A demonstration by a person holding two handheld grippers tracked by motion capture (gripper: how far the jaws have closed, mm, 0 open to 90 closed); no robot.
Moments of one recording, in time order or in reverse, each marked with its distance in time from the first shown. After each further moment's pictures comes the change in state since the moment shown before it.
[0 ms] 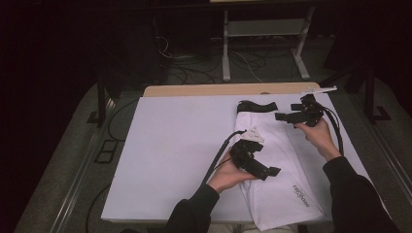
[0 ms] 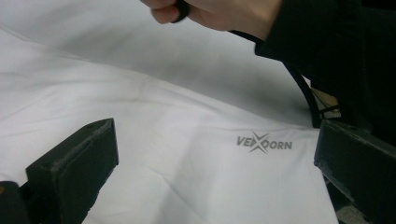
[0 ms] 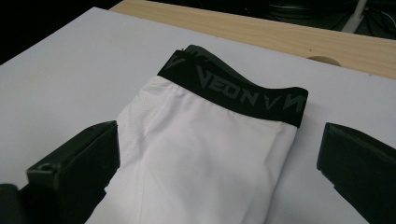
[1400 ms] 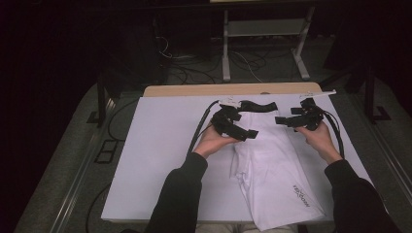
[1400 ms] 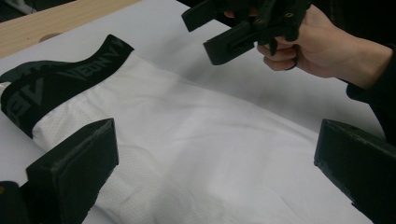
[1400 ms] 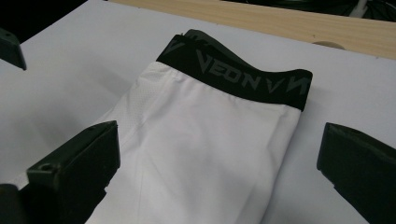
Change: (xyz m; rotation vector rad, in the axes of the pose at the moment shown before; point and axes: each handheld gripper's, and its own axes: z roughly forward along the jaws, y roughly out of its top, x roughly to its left) left arm 0.095 0.027 -0.032 -0.032 0.117 -0.060; right arm -0.001 -0.011 0.002 0.019 0.004 0.007
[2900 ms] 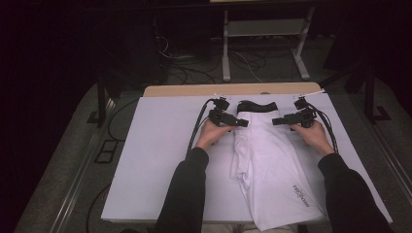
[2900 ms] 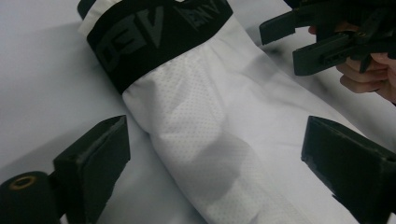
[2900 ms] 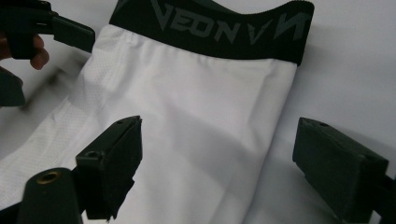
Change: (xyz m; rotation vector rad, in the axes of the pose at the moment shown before) left arm 0.093 -0.026 0.046 0.064 0.030 -0.287; right arm -0.034 -0.005 0.039 0.179 0.045 0.144
